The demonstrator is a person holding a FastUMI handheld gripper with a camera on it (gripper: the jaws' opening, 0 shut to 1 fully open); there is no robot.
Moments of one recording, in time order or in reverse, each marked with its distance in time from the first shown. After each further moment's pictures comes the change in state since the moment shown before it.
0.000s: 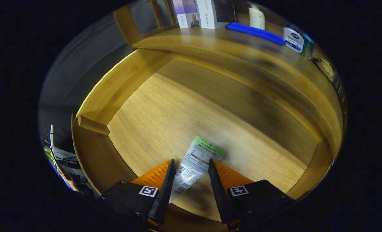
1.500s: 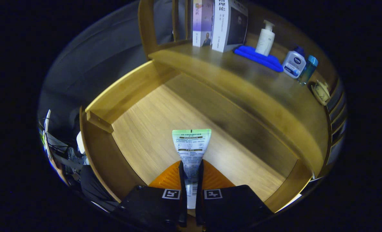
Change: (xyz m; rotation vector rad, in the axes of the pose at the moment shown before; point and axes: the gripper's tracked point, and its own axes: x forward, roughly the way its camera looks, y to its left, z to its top) arm -0.057 0.002 0.033 -0.138 -0.166 -0.071
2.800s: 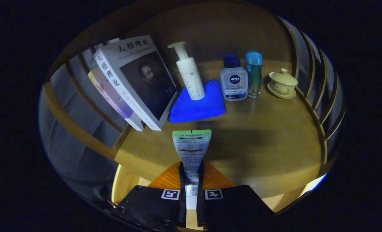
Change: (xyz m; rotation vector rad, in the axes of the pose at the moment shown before) arm -0.011 -0.118 0.152 0.612 -0.257 -0.080
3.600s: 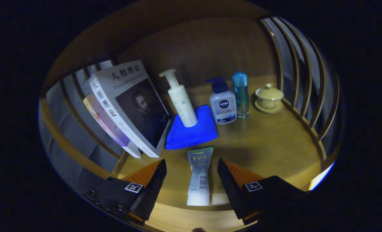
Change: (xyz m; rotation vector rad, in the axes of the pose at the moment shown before) arm -0.021 0.003 0.032 0.000 -0.282 -0.084
